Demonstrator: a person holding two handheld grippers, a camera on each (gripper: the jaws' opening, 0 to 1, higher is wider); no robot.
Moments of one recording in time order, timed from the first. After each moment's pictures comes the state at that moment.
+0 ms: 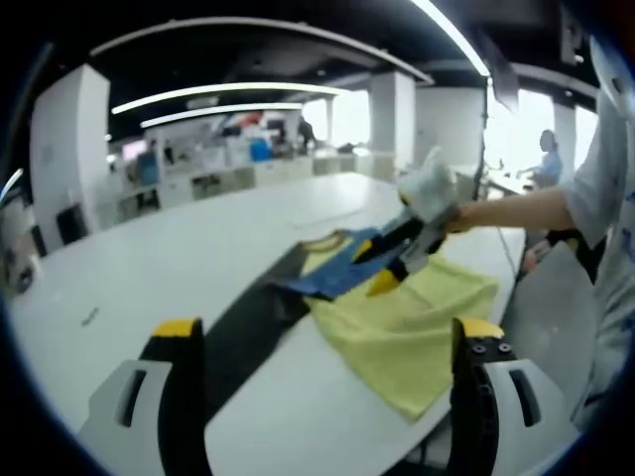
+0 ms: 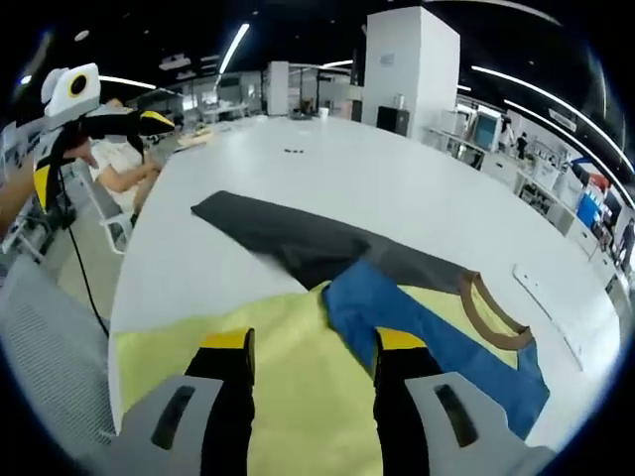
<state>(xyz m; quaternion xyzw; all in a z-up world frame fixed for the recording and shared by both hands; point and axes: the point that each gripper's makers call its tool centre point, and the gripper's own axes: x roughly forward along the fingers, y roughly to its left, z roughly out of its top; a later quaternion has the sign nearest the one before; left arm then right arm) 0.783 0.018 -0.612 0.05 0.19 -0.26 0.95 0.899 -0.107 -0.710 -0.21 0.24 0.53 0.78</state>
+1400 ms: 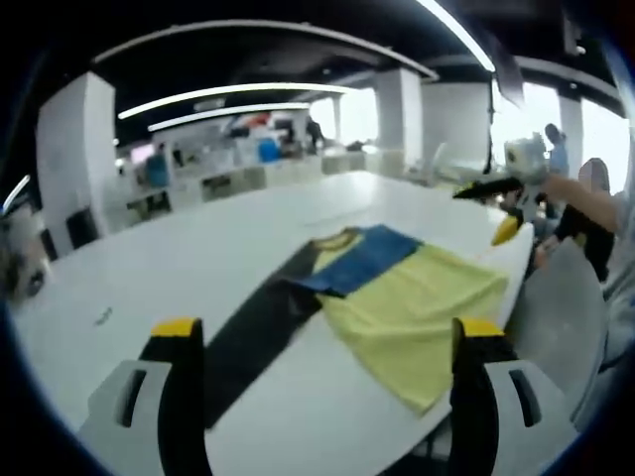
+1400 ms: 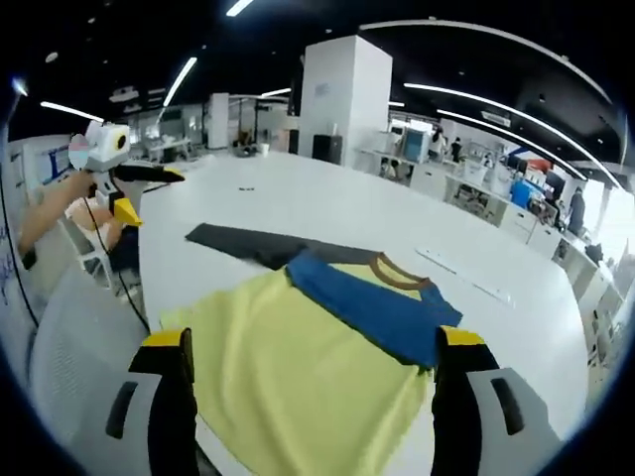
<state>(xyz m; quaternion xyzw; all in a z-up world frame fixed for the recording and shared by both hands) 0.776 0.030 -0.610 0.07 0.19 -0.23 0.95 0.823 -0.253 -0.620 -0.16 0.20 0.42 0.87</state>
